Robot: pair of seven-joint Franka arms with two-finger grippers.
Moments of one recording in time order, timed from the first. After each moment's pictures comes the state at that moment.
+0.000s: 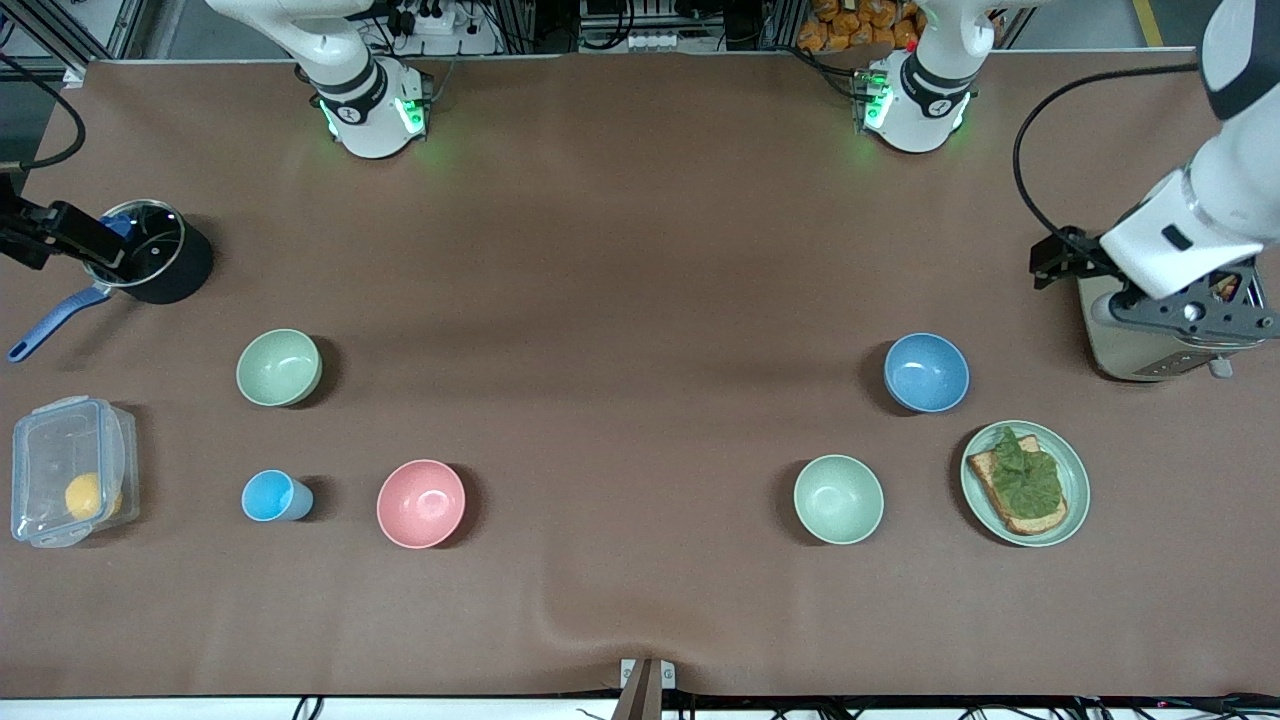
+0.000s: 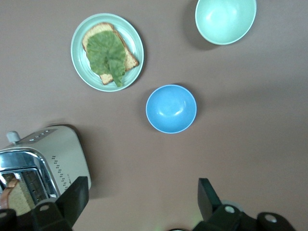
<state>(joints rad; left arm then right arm) 0.05 0.17 -0.21 -1.48 0.10 1.49 0.04 0.03 0.02 -0.07 -1.48 0.01 1.53 0.14</state>
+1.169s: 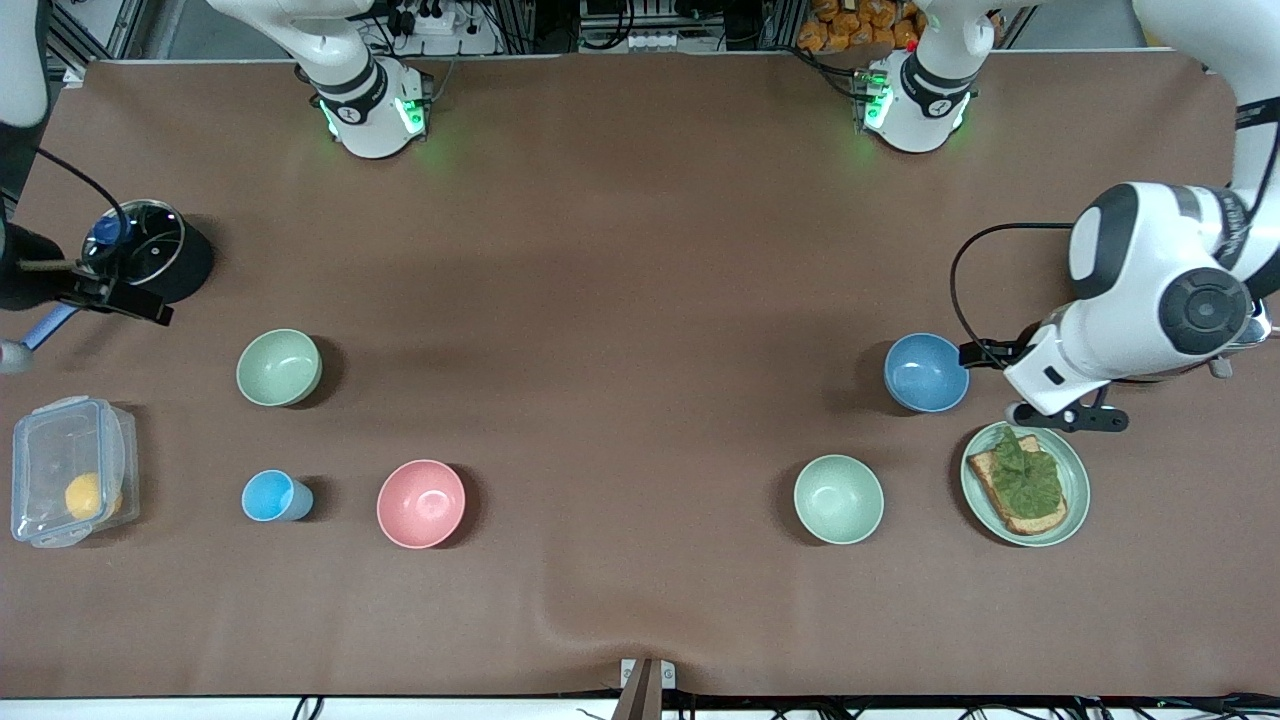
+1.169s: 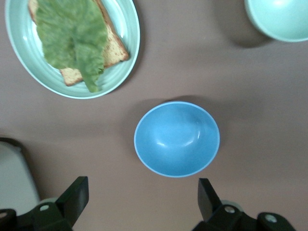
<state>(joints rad) 0.10 0.29 -0.21 -1.86 0.10 1.95 -0.07 -0.01 0.18 -0.07 -1.49 0.02 1.52 0.14</state>
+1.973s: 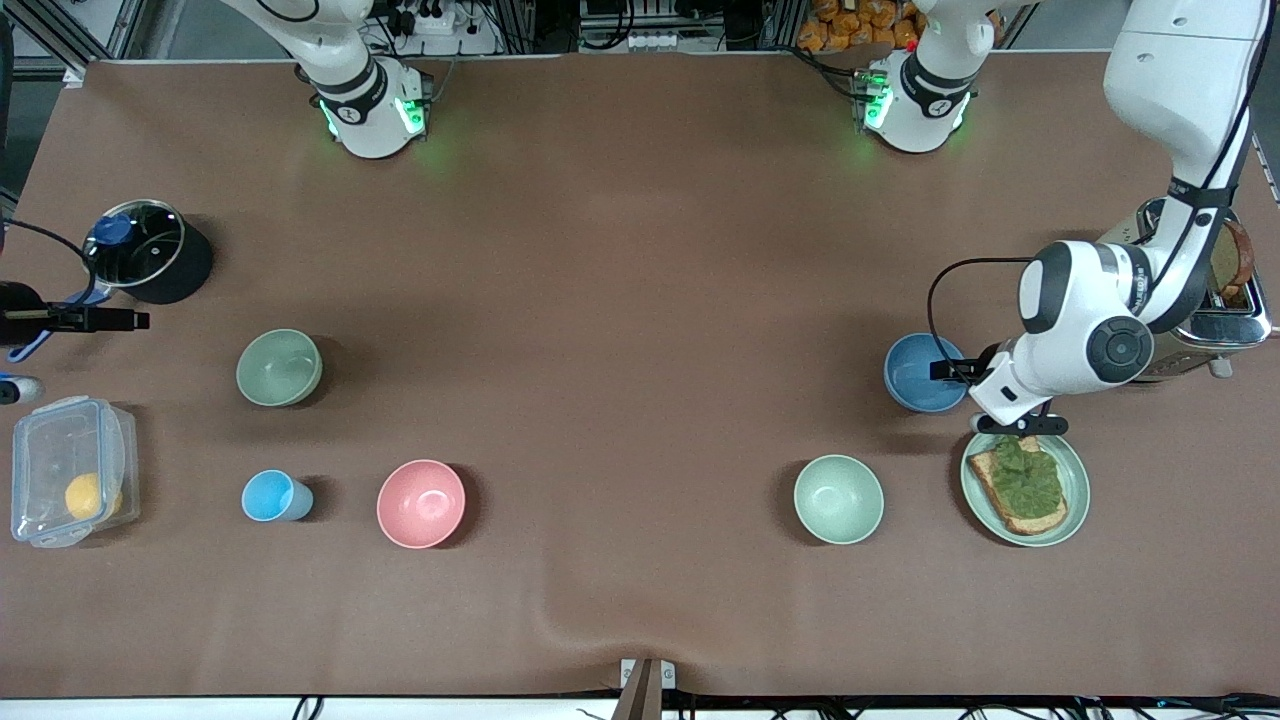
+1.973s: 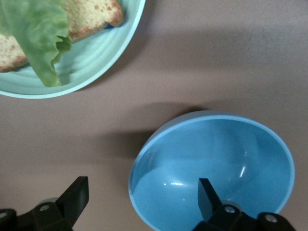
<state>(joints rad) 0.15 0.45 -0.21 -2.00 0.13 2.20 -0.09 -0.24 0.34 -0.08 -1.56 0.02 1.51 -0.27</state>
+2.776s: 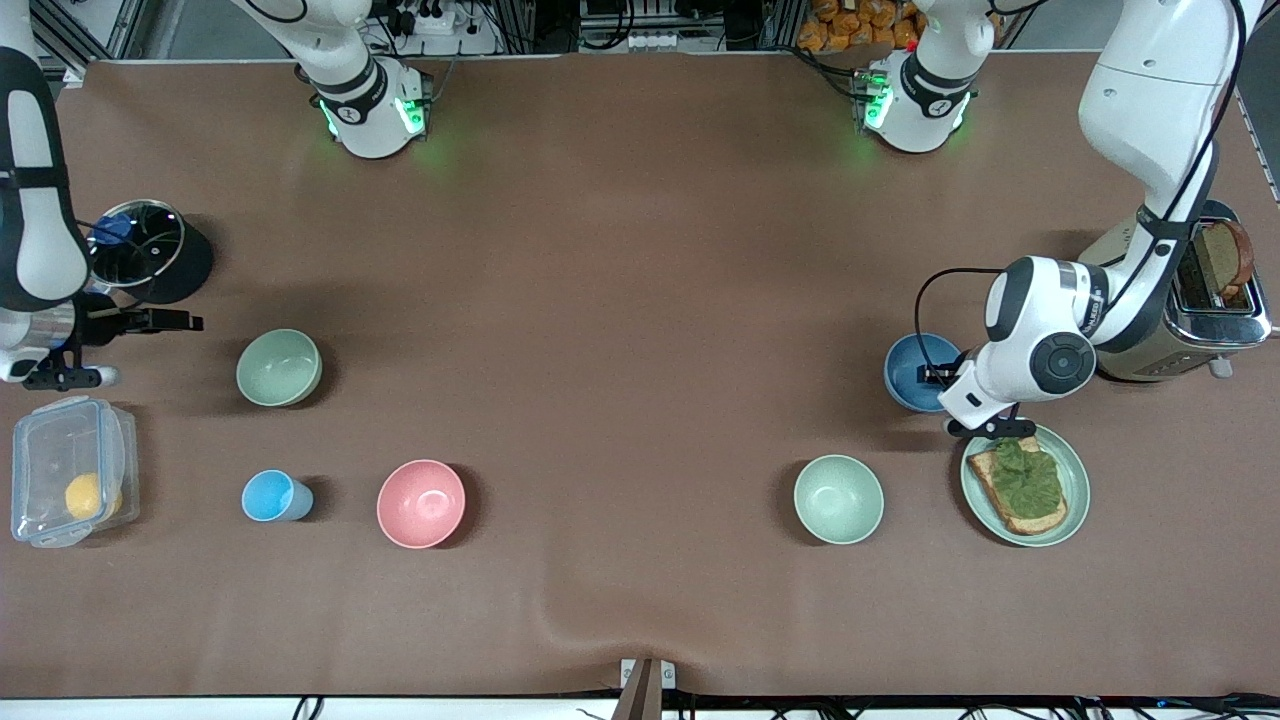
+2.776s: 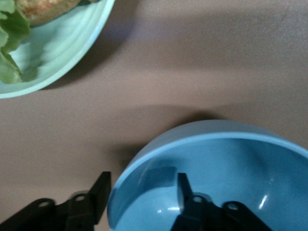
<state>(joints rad) 0.13 0.52 -0.22 -1.99 0.21 2.23 -0.20 -0.33 0.32 -0.07 -1.95 0.11 1.94 -0.44</state>
